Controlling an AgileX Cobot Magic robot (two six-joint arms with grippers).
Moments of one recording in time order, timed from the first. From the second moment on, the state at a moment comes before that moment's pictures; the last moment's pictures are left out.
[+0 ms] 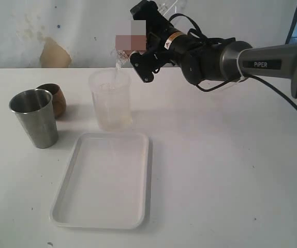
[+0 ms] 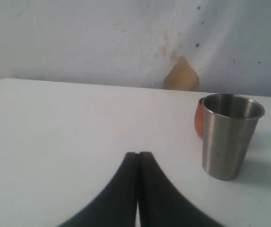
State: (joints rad) left arm 0.15 0.00 -0.01 -0.05 0.21 0.03; right arm 0.46 2.21 -1.65 -0.09 -0.45 -1.98
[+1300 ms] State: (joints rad) left arm 0.15 0.00 -0.01 -0.05 0.21 0.03; right arm 0.46 2.21 -1.65 -0.09 -0.47 -2.09
